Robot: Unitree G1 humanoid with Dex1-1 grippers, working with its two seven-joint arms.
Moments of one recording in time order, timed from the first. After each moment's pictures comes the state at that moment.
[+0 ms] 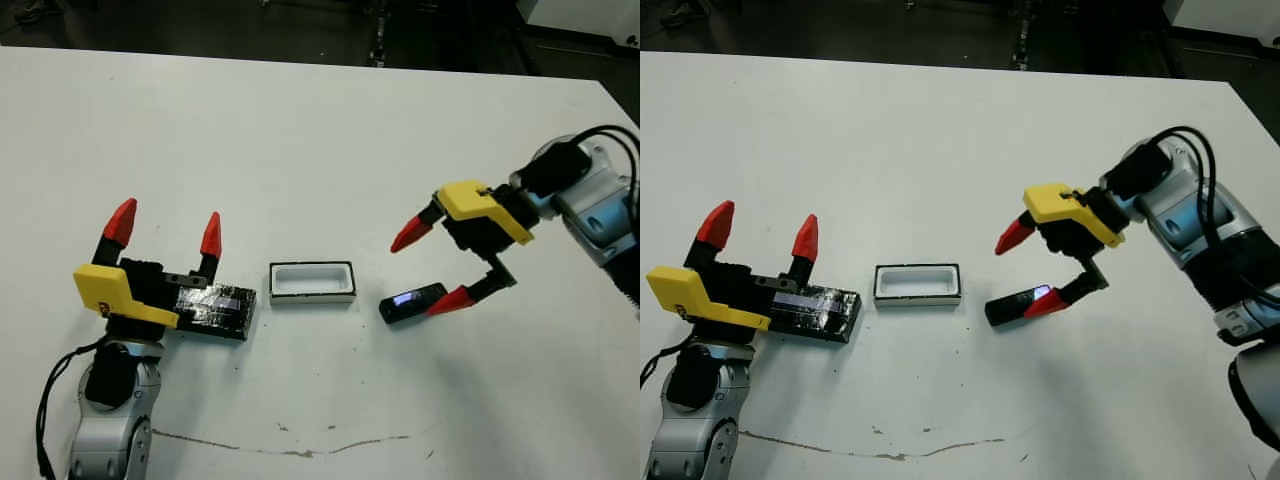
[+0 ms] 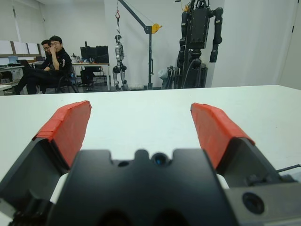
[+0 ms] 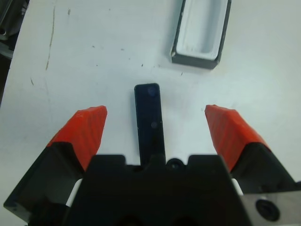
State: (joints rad) left arm 0.13 0.17 0.08 -0.30 -0.16 -0.15 -0.16; right arm -0.94 -0.83 0.72 0.44 0.25 0.07 1.61
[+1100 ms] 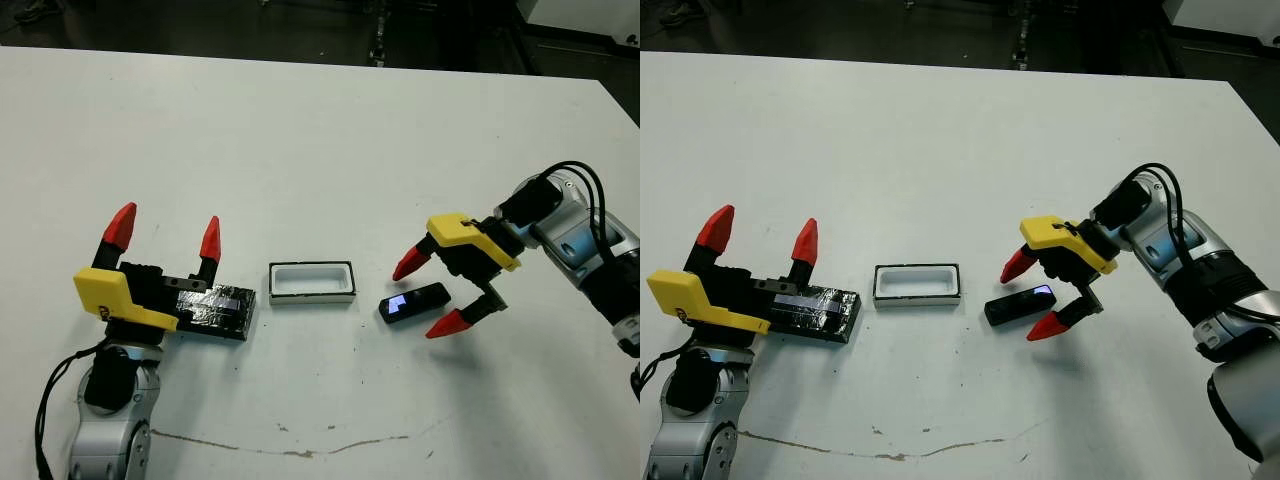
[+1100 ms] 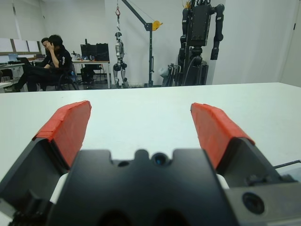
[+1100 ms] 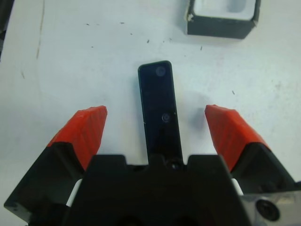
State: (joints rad) left arm 0.14 0.17 0.08 -0.30 -0.16 -0.15 -0.16; right arm -0.85 -0.76 0.67 0.52 0.16 0.05 1.61
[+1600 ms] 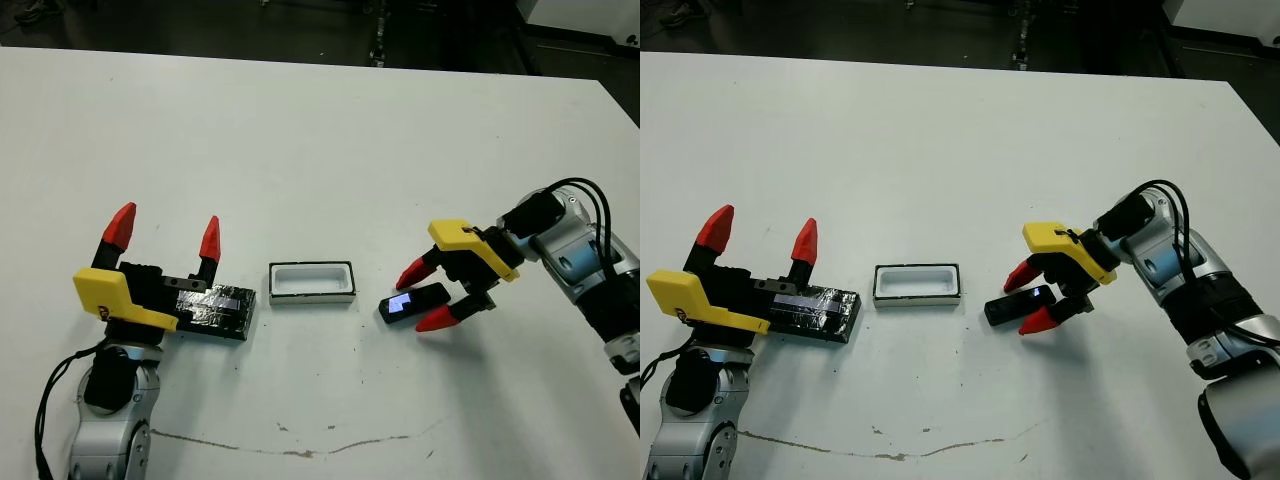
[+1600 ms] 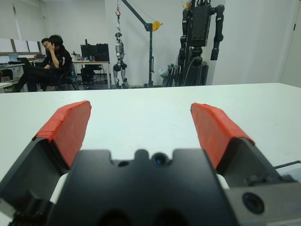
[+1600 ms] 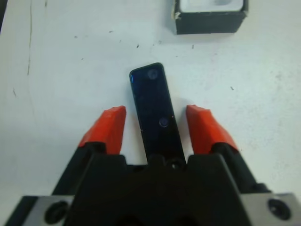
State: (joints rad) left arm 0.14 0.17 0.08 -0.30 -0.16 -0.15 -0.16; right arm -0.76 -0.72 0.54 0.47 0.08 0.16 1.60
